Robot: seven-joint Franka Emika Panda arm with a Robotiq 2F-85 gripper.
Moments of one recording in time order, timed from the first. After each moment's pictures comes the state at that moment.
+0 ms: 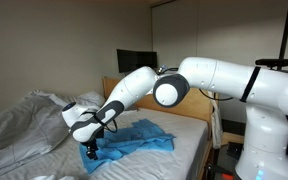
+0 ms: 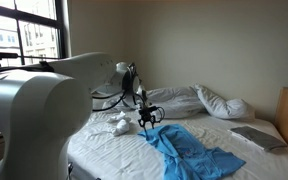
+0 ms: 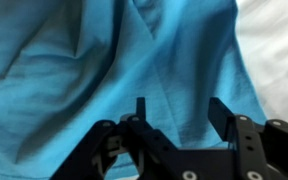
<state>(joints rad) 0.31 1.31 0.02 -0.84 -0.37 2.05 -0.30</state>
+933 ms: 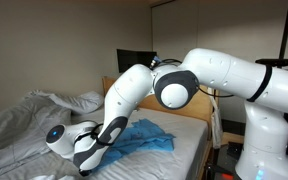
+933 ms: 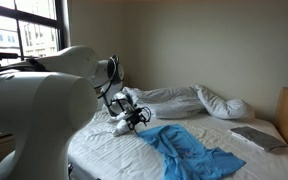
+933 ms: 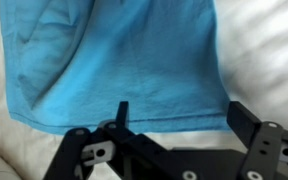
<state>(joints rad) 0.57 1.21 -0.17 -1.14 -0.57 2.29 0.04</state>
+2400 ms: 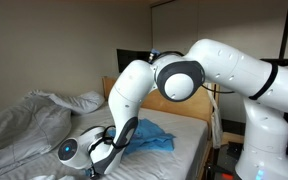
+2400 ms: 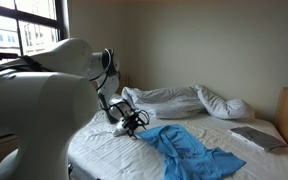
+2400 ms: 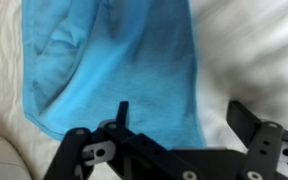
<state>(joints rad) 0.64 1.12 -0.22 -1.40 -0.82 2.42 0.27</state>
